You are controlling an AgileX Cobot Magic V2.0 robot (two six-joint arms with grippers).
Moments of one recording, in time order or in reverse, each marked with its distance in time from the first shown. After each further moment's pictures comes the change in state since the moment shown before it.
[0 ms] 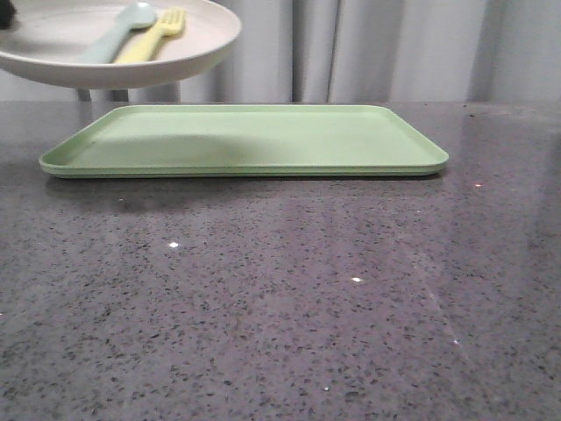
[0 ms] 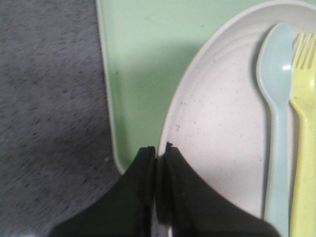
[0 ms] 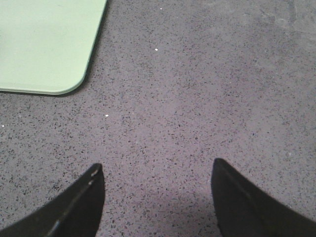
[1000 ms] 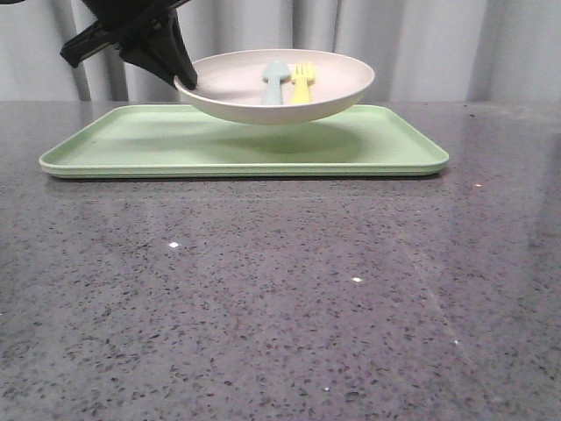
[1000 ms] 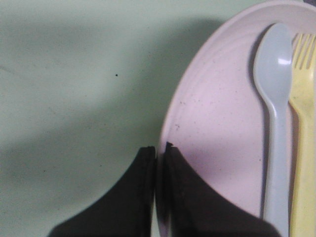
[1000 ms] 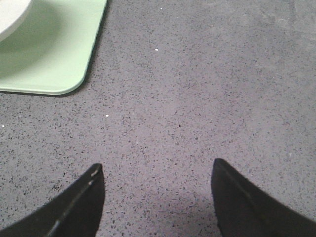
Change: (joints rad) left arm -0.229 0.429 -0.345 0.003 -0.093 -0.225; right arm 0.000 0.000 0.000 0.000 0.000 0.000
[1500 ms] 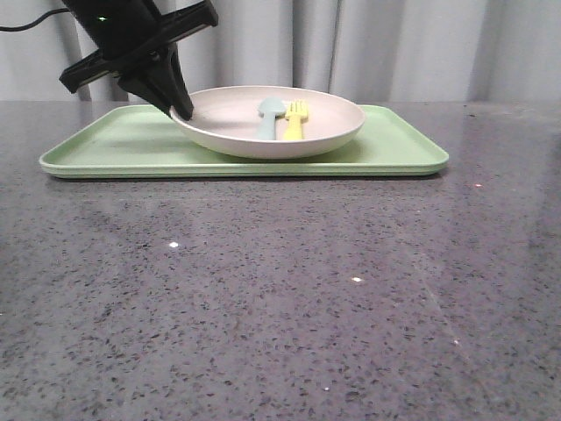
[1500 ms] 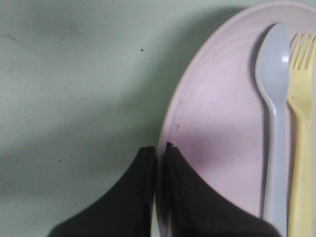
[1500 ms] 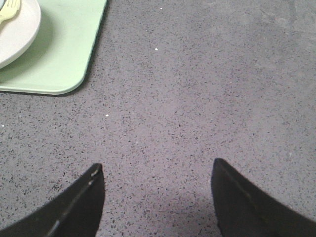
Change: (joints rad) left arm 0.000 0.049 -0.001 0.041 0.036 -0.020; right arm 0.000 0.000 0.000 0.000 0.001 0.000
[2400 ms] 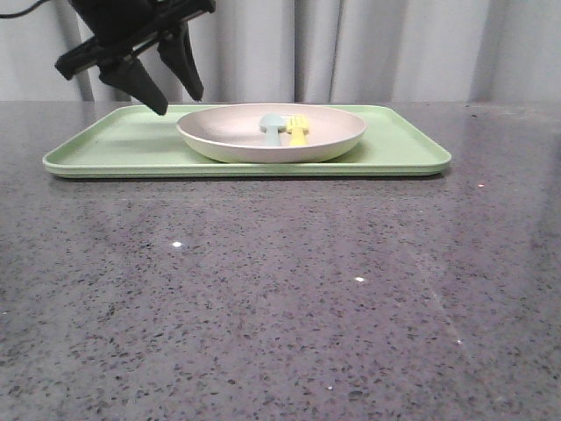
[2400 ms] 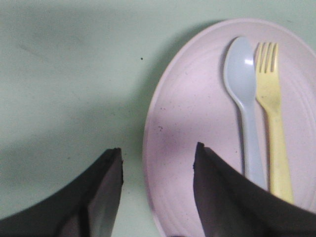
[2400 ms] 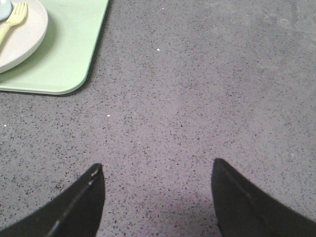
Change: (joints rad) left arm 0.000 -0.039 0.000 0.027 -0.008 -0.006; right arm 0.006 0.002 0.000 0.000 0.000 0.000
